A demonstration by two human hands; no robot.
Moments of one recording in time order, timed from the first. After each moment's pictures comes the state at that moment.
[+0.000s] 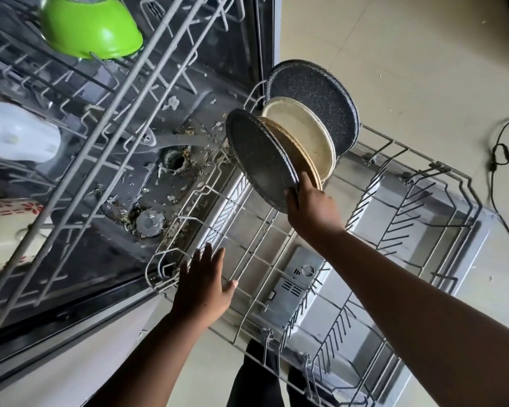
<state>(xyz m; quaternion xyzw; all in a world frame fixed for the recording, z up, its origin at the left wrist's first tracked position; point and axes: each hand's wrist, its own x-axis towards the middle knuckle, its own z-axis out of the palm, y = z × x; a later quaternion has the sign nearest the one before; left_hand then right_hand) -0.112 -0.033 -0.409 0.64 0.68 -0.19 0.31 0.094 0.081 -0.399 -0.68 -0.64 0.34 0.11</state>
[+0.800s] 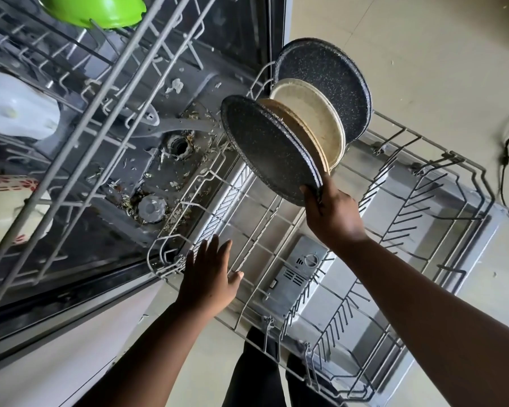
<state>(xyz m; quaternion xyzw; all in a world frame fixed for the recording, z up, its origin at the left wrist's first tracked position) -0.108 -0.040 -0.412 0.65 0.67 -0.21 0.31 0.112 0.054 -0.408 -0.64 -0.68 0.26 0.25</state>
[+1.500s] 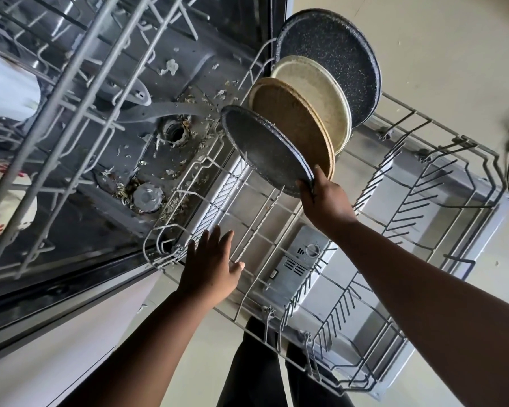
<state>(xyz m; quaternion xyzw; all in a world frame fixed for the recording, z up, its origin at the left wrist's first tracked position) -0.109 -0.040 -0.426 0.64 0.66 -0.21 0.33 0.110 0.057 -0.447 -0.65 -0.66 0.36 0.12</state>
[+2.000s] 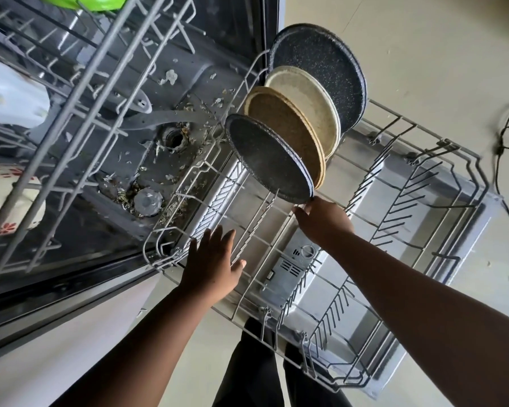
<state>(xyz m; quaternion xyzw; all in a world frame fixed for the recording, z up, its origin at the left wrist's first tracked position) -0.100 -0.036 -0.418 0.65 0.65 -0.23 0.31 0.118 0.039 -0.449 -0.72 -0.58 0.38 -0.09</state>
